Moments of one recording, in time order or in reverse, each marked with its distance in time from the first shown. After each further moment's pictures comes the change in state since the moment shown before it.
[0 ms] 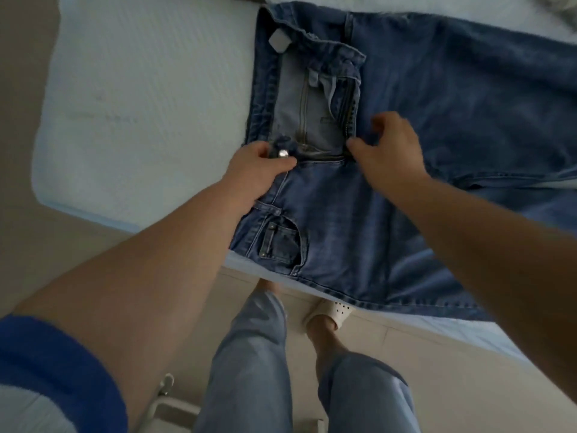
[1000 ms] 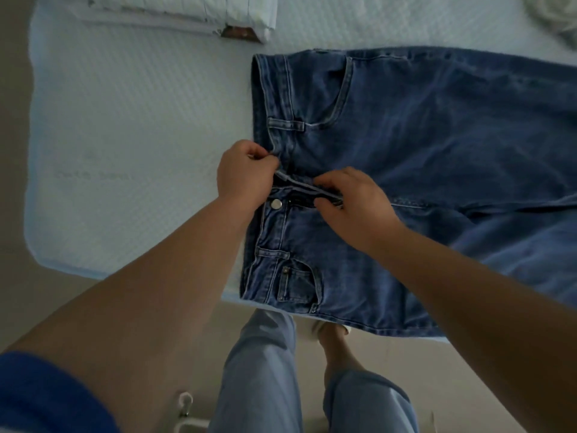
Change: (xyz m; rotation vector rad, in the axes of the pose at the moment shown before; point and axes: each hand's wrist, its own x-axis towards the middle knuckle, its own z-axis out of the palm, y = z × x) left_hand 0.061 0.037 -0.024 0.212 0.222 0.072; right_hand -0.007 -0.042 0.025 -0.066 -0.242 -0.185
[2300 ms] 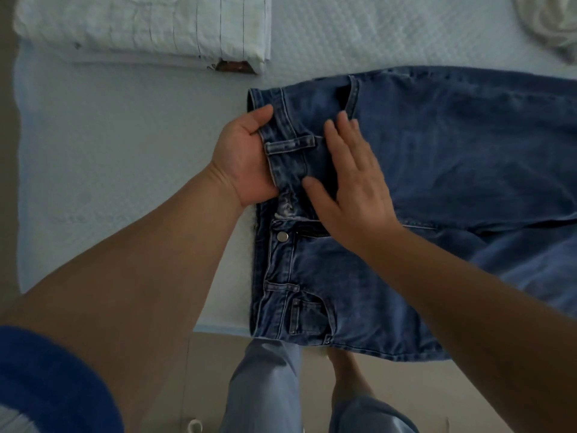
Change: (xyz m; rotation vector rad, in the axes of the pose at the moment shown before) left_hand 0.054 0.050 -0.014 -1.138 -0.895 -0.401; right_hand 0.044 -0.030 -0.004 -0.067 0.286 -0.086
